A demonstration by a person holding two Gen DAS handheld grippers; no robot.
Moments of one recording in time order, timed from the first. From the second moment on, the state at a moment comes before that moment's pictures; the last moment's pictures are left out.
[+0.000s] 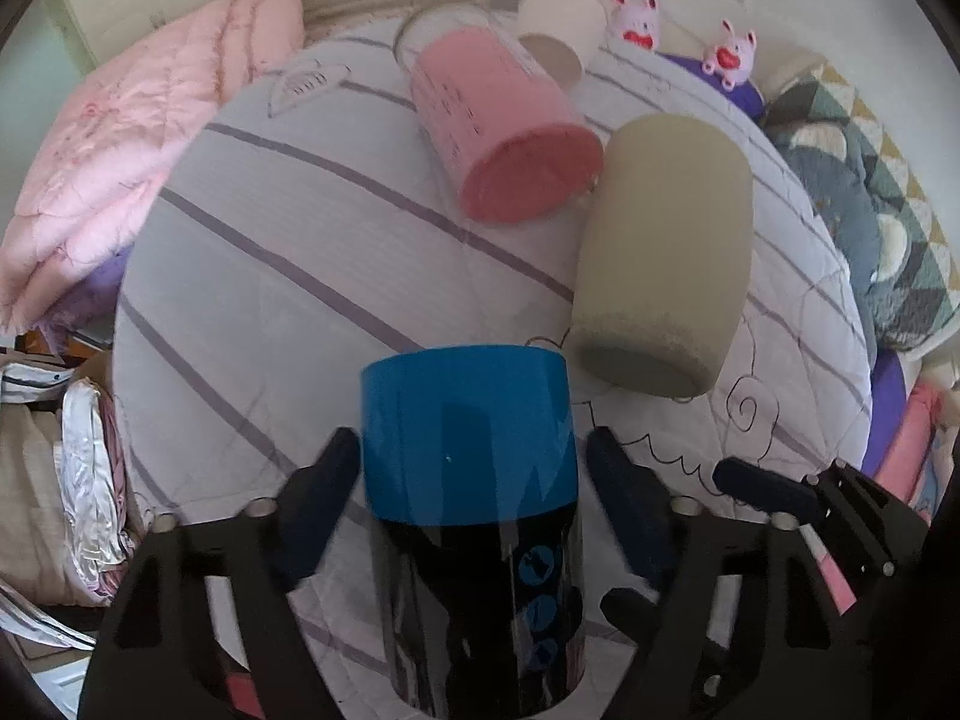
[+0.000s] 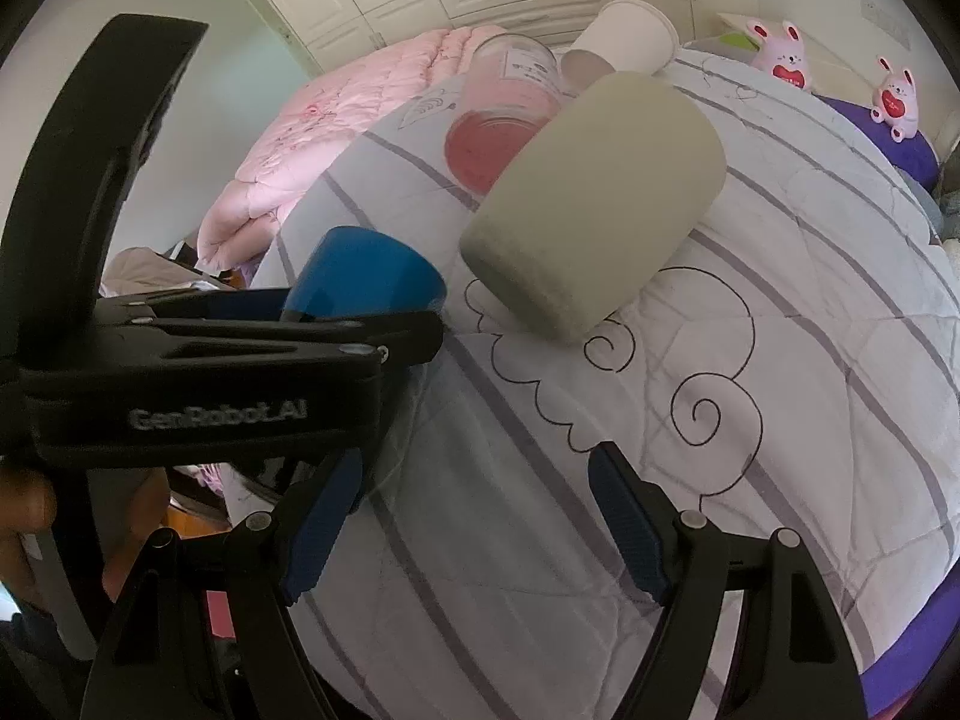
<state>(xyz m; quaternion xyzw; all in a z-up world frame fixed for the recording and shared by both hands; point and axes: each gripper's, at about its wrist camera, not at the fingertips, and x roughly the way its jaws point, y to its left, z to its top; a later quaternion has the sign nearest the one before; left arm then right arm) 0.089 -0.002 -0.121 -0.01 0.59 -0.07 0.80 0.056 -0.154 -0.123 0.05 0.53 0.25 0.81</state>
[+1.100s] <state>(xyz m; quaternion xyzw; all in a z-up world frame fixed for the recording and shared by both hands) 0.062 0.013 -0.078 -0.02 0.47 -0.07 0.88 0.051 -0.137 -0.115 0.05 0.50 0.25 0.83</state>
